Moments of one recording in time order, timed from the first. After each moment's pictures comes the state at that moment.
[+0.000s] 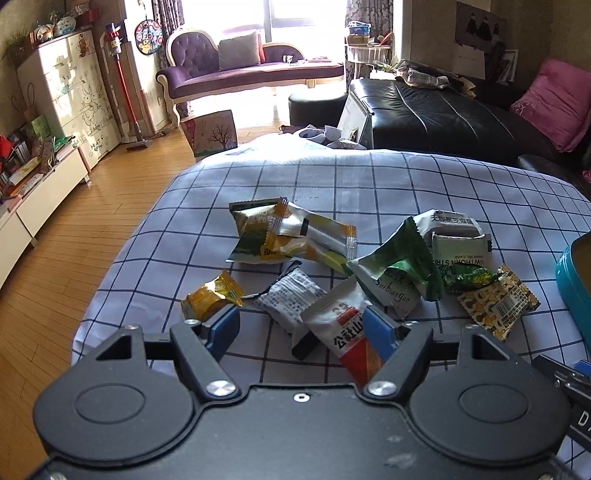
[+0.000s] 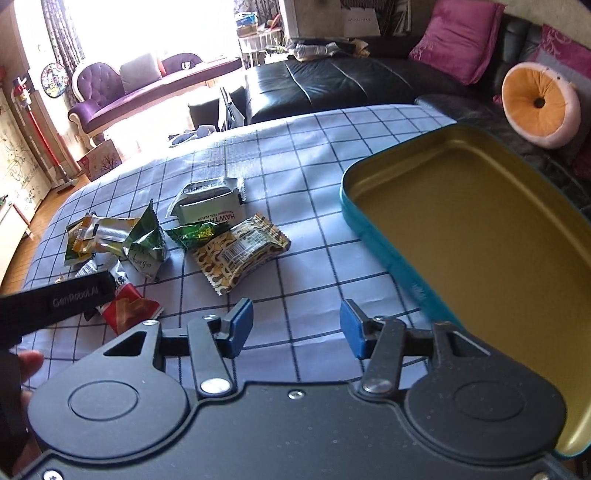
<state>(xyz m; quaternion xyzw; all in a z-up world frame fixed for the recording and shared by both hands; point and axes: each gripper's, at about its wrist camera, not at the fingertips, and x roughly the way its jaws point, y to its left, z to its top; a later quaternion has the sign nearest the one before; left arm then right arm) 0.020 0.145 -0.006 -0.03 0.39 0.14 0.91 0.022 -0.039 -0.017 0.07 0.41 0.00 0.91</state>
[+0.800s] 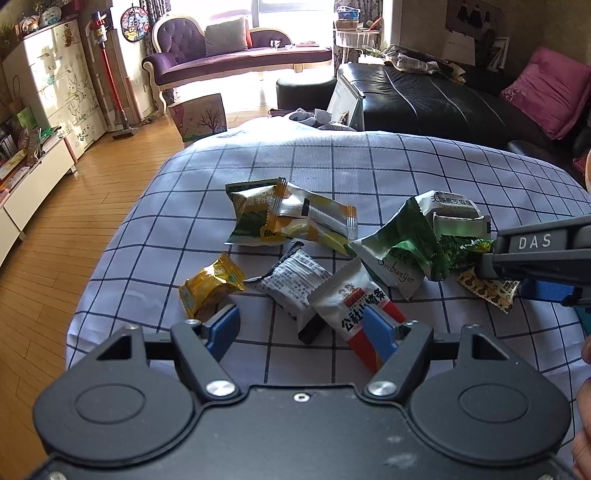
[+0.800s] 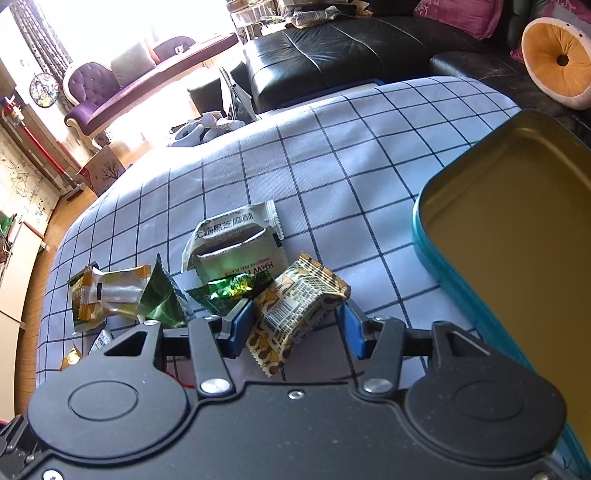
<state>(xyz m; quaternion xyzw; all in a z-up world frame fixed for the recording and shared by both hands) 0.019 0.155 -0.014 -0.03 0.42 0.11 0.90 0.099 -0.018 -0.023 0.12 0.46 0.02 0.88</state>
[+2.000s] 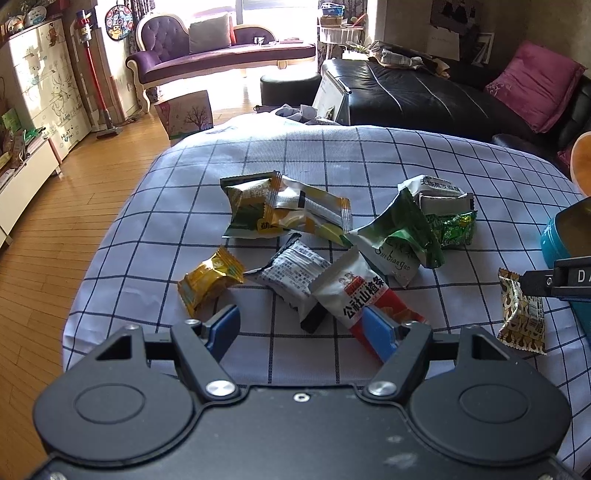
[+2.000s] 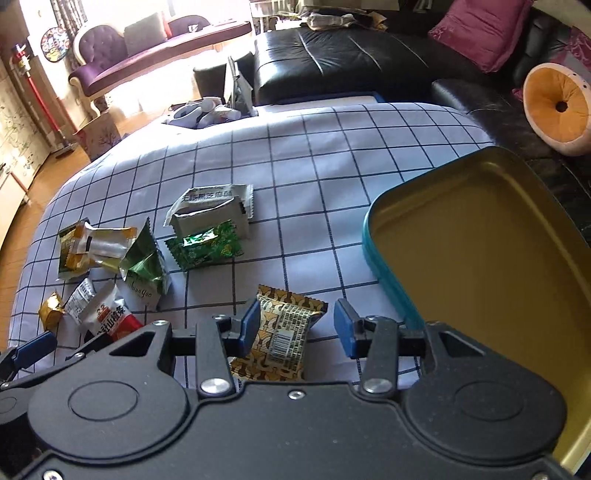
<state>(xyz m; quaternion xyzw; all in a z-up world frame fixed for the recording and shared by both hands) 0.013 0.164 -0.012 -0.04 0.42 0.08 0.90 0.070 -0.030 -0.002 0.05 0.47 0.00 0.88</state>
